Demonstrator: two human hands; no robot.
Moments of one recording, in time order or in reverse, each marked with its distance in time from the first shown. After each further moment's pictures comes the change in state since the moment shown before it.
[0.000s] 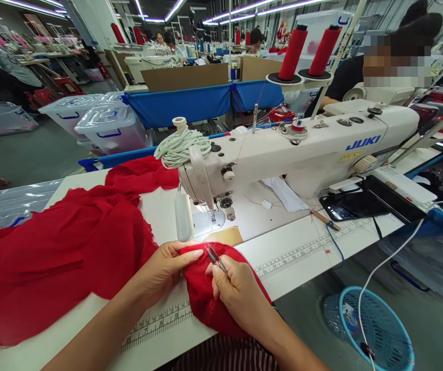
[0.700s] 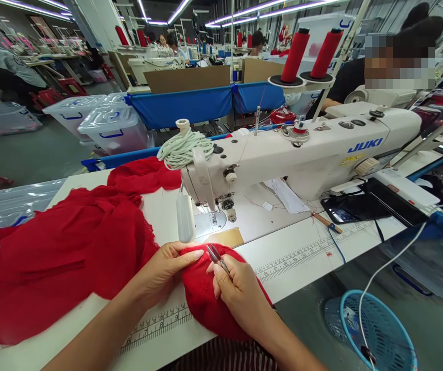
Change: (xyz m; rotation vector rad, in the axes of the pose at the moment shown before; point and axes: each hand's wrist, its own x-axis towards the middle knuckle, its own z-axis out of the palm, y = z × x) left_hand 0.000 -0.001 -0.002 -0.003 -0.017 0.014; right_hand 0.002 0.003 0.001 0.032 0.027 0.014
